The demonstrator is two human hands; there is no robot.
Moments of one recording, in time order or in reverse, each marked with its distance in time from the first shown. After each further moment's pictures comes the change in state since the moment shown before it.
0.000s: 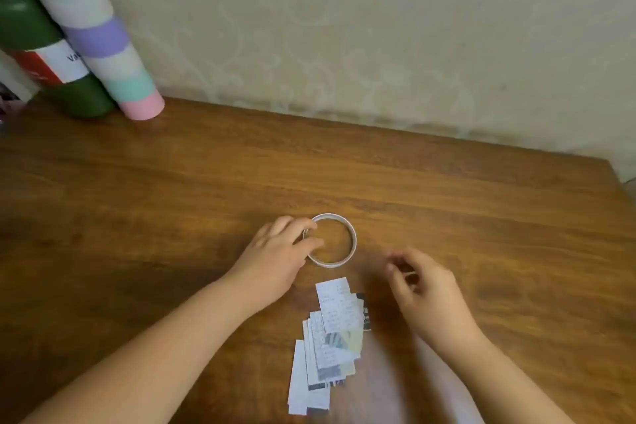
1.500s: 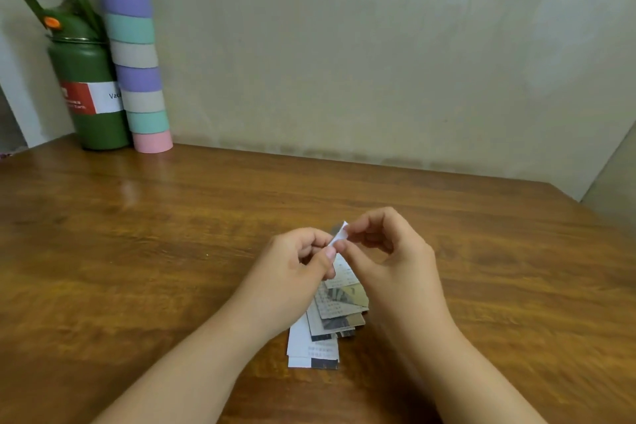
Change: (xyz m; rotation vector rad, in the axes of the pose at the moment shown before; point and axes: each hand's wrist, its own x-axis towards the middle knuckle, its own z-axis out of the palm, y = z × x) left_hand -0.085 0.085 0.026 -0.851 0.323 -0.183; right_hand -0.075 -0.008 0.074 0.286 0.412 -0.377
